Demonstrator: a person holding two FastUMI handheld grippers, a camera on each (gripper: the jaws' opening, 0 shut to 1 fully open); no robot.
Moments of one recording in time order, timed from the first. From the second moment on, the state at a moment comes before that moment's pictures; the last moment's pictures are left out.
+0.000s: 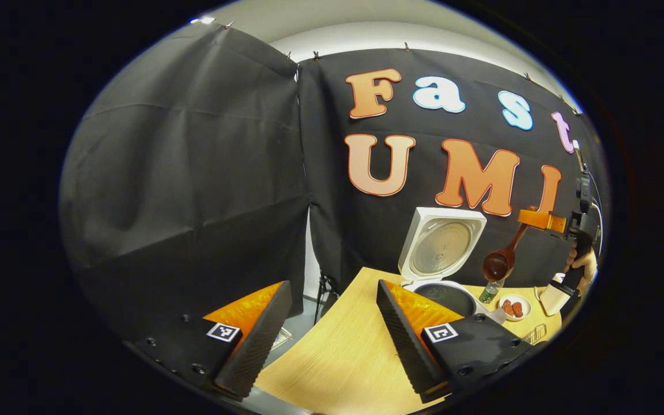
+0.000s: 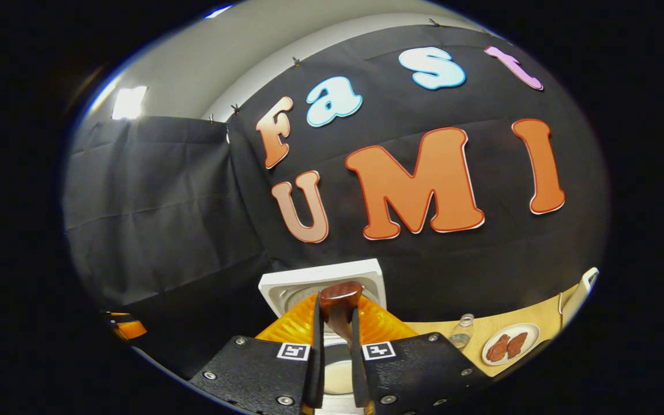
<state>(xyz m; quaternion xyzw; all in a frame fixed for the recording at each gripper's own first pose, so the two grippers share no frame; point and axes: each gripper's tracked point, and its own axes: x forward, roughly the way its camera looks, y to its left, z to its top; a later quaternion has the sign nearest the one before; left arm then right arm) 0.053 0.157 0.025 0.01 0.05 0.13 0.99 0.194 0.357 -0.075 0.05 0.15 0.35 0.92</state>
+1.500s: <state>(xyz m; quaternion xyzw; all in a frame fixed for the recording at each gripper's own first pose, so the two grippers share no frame) 0.122 -0.008 0.028 0.04 0.05 0.00 1.00 0.153 -0.024 -0.222 0.14 0.25 0.05 0.96</state>
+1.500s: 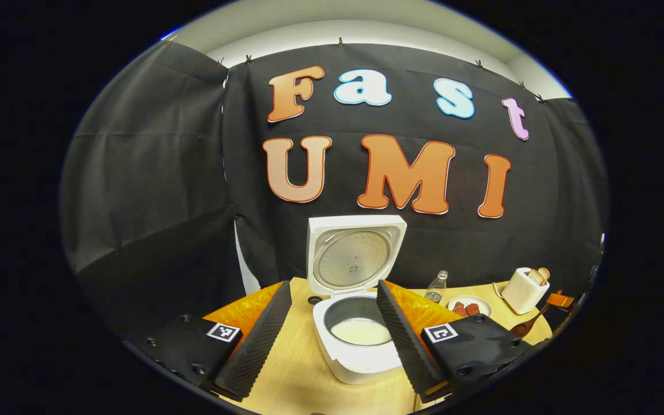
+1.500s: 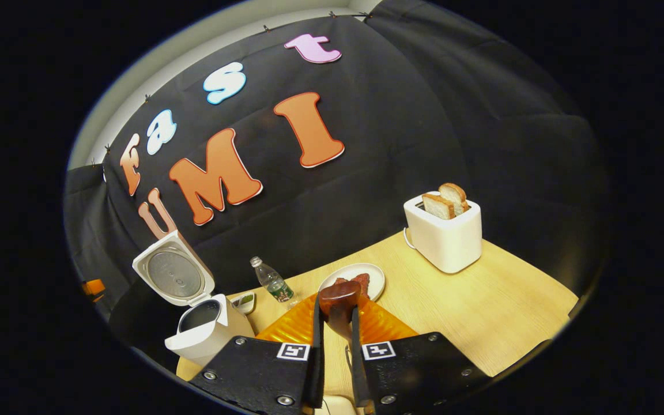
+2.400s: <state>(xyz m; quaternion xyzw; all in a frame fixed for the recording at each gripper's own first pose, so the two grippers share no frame) 0.133 -0.022 0.043 0.05 0.03 0.02 1.00 0.131 -0.063 -0.262 0.18 0.30 -0.01 0.94</state>
